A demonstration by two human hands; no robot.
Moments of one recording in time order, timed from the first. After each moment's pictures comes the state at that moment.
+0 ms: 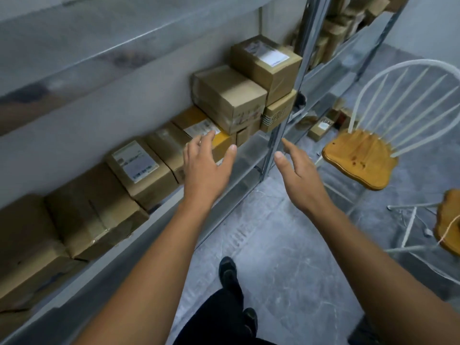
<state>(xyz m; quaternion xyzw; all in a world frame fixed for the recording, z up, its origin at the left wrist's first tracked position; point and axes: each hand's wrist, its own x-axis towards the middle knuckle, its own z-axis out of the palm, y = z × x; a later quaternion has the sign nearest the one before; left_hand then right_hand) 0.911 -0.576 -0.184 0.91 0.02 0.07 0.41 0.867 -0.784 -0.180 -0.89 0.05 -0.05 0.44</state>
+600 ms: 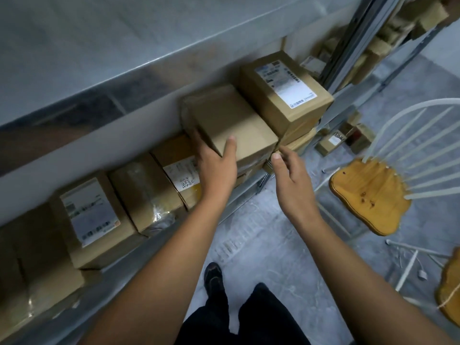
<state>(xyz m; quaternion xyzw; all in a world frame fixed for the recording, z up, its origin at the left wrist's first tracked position) 1.109 -0.653 -0.222 0.76 0.22 0.07 0.61 1.062 -0.803 -0.206 -0.86 0.09 -0.01 0.51</state>
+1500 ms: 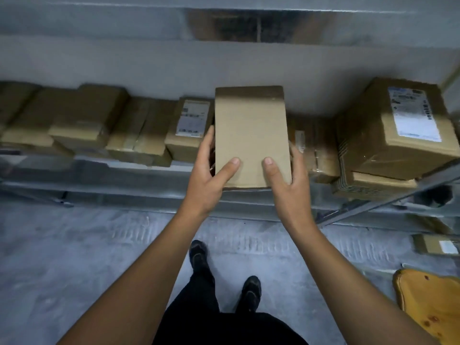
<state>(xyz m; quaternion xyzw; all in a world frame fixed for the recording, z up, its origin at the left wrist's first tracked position) 0.918 -0.625 -0.204 0.68 0.26 0.28 0.63 1.024 -0.767 -0.204 -0.76 -0.21 0.16 0.59</state>
